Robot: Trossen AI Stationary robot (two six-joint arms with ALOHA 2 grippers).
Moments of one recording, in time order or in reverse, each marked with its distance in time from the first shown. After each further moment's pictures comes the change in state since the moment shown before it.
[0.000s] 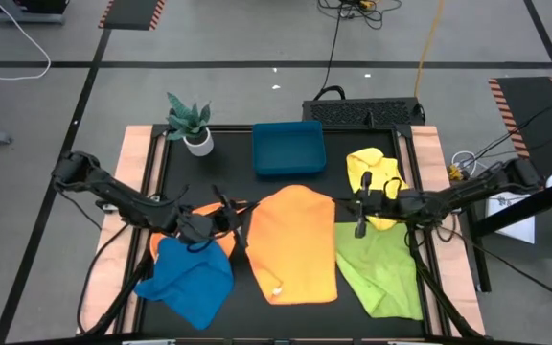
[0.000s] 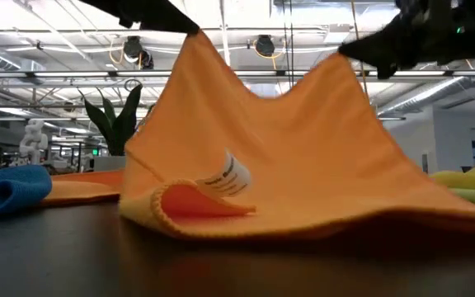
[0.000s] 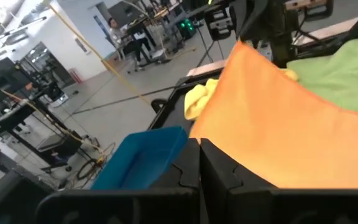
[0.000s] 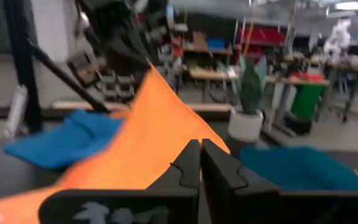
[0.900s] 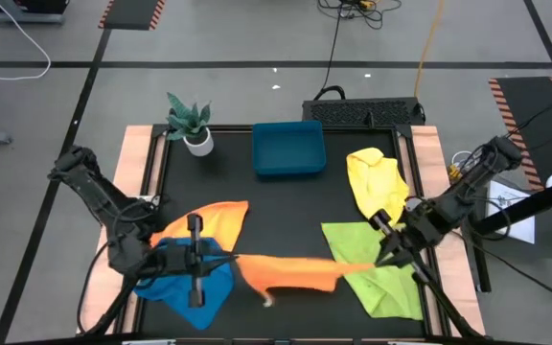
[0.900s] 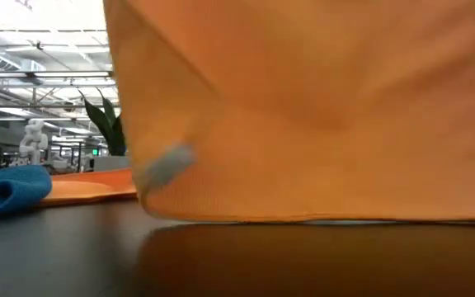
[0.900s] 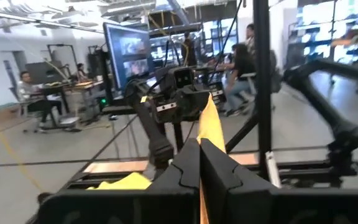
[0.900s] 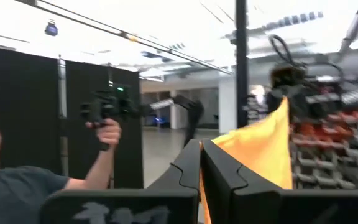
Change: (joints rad) left arm -0.411 -0.023 0.357 0.023 0.002 -0.063; right arm 0.500 -0.002 0.306 0.009 -0.263 0.068
